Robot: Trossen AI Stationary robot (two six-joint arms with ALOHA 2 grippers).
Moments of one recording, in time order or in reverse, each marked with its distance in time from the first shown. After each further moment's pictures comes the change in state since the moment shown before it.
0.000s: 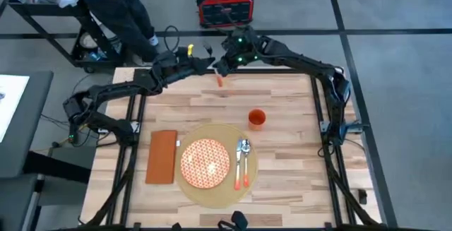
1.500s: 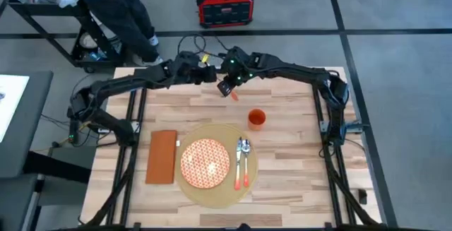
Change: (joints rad) left arm -0.101 0.067 0.314 -0.830 -0.212 -0.082; right arm 0.084 0.002 -0.139 -0.125 0.220 -0.032
